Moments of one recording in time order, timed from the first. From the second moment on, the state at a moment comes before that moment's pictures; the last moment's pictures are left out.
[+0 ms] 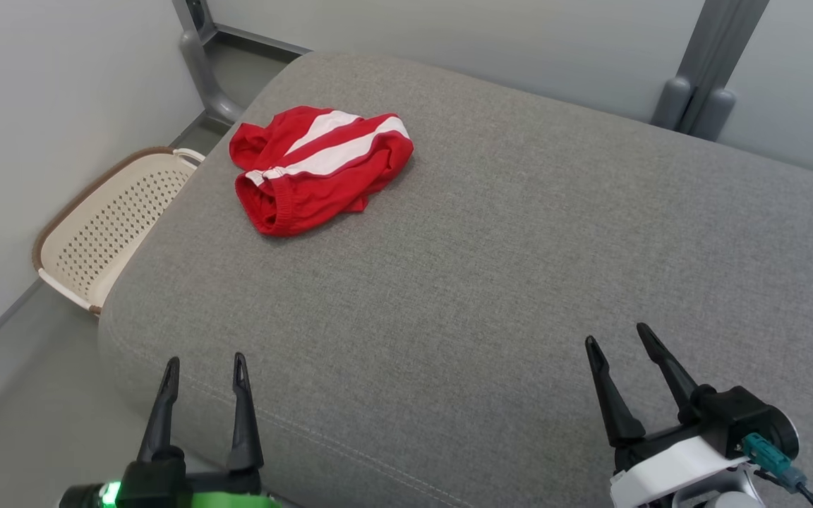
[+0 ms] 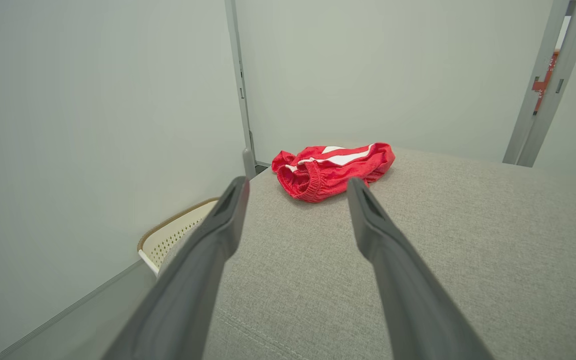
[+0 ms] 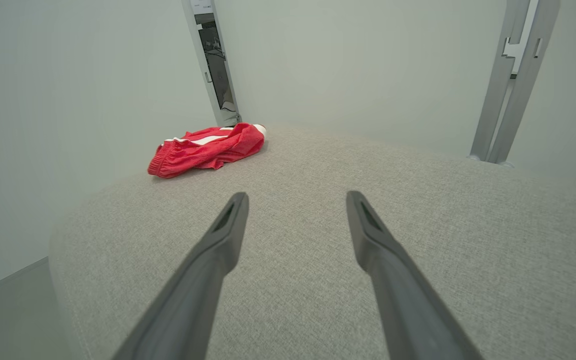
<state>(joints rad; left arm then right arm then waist) 0.15 0.05 -0.16 -0.06 -0.10 0.12 -0.26 0.03 -0.12 0.18 0.10 0.19 0.13 -0.26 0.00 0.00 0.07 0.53</state>
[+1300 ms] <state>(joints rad) -0.91 0.13 0.00 0.94 -0.42 -0.12 -0.06 -0.11 -0.39 0.07 -0.08 0.17 0.13 -0.27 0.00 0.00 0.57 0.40</state>
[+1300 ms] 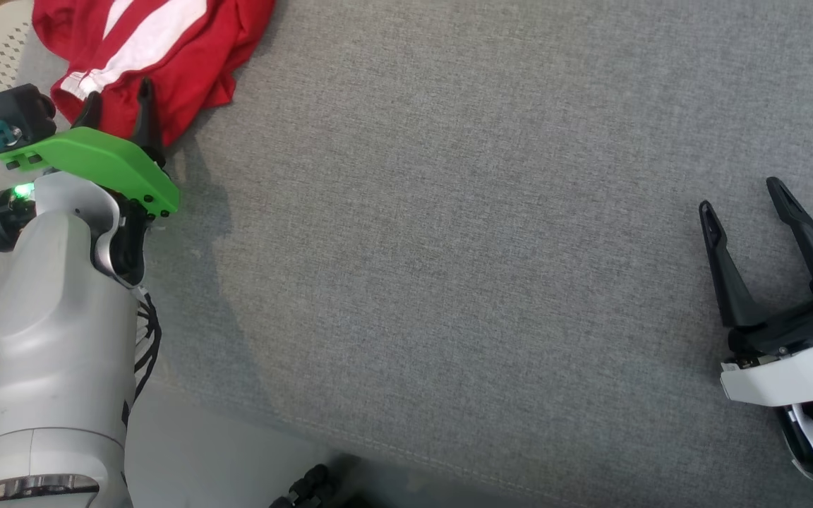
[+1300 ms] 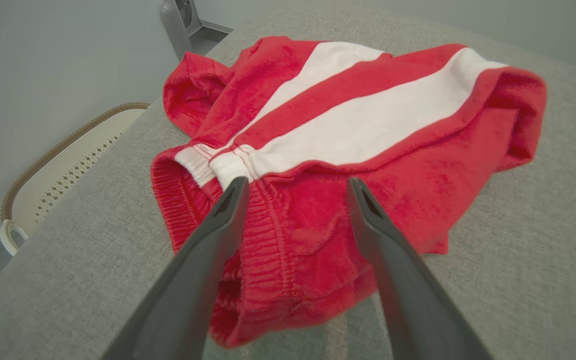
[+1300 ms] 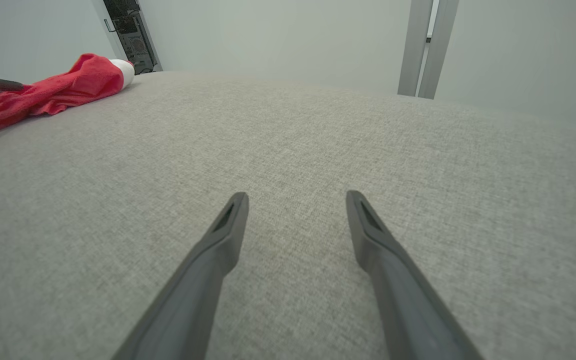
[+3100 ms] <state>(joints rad) -0.86 0.21 -0.32 0.12 -0.43 -0.12 0.16 -0.10 -0.07 0.15 0.02 0.24 0.13 -0.26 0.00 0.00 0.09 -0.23</state>
